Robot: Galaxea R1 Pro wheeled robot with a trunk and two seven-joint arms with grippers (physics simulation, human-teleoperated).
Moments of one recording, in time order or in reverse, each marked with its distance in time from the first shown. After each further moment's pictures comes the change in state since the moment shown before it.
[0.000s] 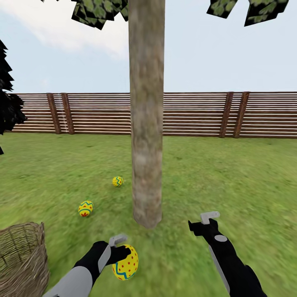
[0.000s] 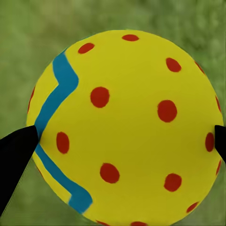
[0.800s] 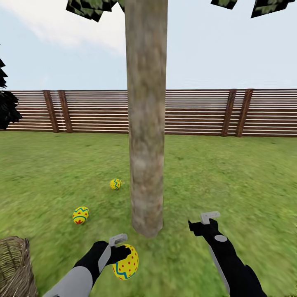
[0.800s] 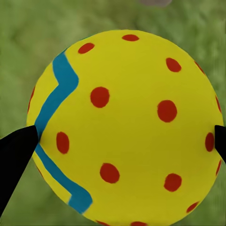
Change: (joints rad) left arm 0.000 -0.002 0.000 -0.002 0.001 0.000 0.000; right arm 0.000 0.001 -0.002 0.000 0.001 0.002 0.000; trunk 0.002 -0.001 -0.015
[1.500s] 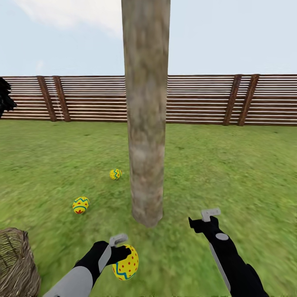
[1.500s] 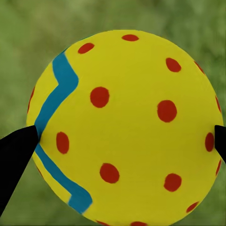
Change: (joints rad) left arm 0.000 -0.001 0.000 0.002 0.000 0.002 0.003; right arm 0.000 -0.002 -0.004 -0.035 -0.005 -0.002 0.000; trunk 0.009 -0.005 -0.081
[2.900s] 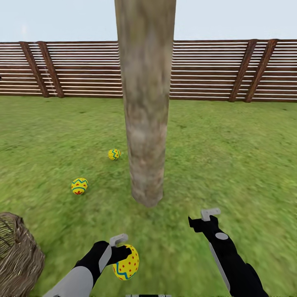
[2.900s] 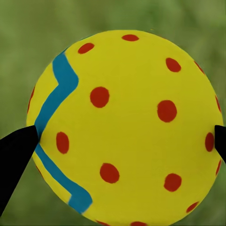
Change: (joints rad) left arm 0.000 -0.003 0.000 0.000 0.000 -0.002 0.000; right arm 0.000 0.003 0.001 -0.009 0.000 0.002 0.000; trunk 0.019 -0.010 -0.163
